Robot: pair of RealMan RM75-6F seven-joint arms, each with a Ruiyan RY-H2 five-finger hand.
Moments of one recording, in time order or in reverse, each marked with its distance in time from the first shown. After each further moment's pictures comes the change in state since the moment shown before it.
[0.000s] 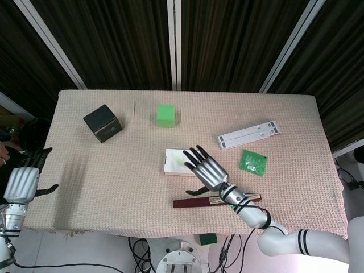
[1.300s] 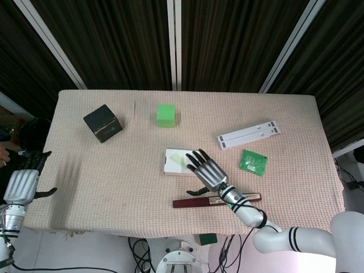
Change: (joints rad) left arm 0.033 0.000 -0.046 0.017 0.011 -0.105 -0.013; right arm 0.053 -0.073 -0.091 0.119 0.081 0.030 0.089
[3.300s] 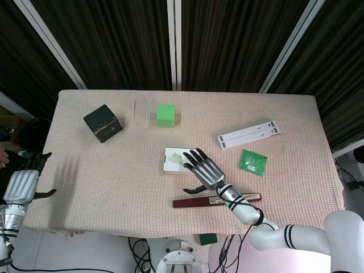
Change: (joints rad) left arm 0.005 0.016 -0.017 -0.004 0.005 -0.056 -0.003; right arm 0.017 -0.037 0.003 0.061 -0.027 -0.008 0.112
